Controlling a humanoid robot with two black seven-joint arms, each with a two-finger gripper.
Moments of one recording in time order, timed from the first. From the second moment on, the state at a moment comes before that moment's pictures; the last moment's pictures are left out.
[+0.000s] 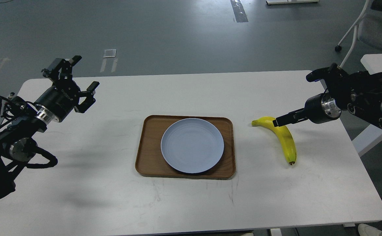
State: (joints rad) left arm -0.67 0.50 -0.61 -0.72 0.23 -0.49 -0.49; right arm 1.27 -0.49 -0.49 0.67 -1.25 0.49 0.49
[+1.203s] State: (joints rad) left arm -0.67 0.53 -0.61 -0.73 0.23 -0.49 -0.49; right arm 1.36 -0.42 -0.58 0.65 -1.24 0.49 0.49
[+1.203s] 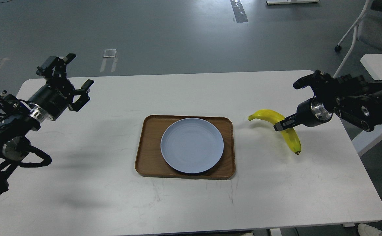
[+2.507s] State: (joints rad) left arm -0.68 0.56 -0.61 -0.75 0.23 -0.49 -0.49; right arm 1.36 0.00 -0.58 0.59 -1.07 0.49 0.49
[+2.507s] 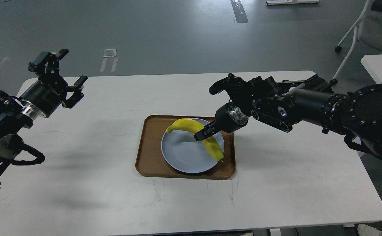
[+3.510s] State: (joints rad) left arm -0.67 0.53 -0.61 -0.75 0.23 -0.49 -0.49; right arm 0.83 -0.38 0.39 0.61 -0.40 0.49 0.49
